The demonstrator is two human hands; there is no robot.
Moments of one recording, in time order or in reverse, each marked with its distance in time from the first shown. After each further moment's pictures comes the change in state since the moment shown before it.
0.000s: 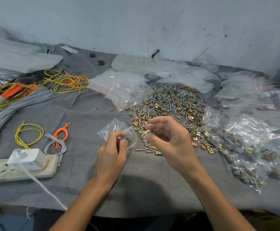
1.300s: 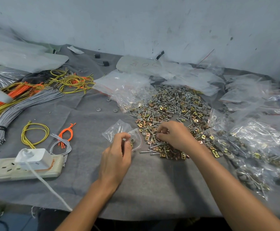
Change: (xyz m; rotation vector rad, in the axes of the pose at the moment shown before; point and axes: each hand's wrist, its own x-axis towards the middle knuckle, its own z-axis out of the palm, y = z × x) left_hand 0.001 0.004 -0.001 0.011 -0.013 -0.014; right_hand 0.070 0.070 -0.030 -0.940 -0.338 0.247
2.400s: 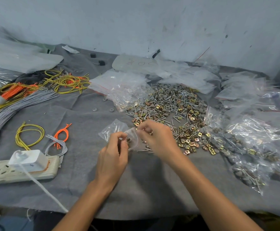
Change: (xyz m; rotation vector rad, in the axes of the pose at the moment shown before) left_hand 0.001 0.001 0.000 -0.019 0.020 0.042; right_hand -0.030 -0.057 0.021 0.408 0.215 -0.055
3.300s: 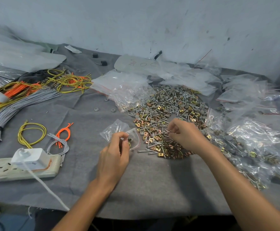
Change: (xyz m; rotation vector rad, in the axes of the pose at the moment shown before) left_hand 0.000 0.002 -0.001 0.014 -0.016 -0.015; right_hand 0.019 0.064 -0.066 -0.336 -0.190 0.104
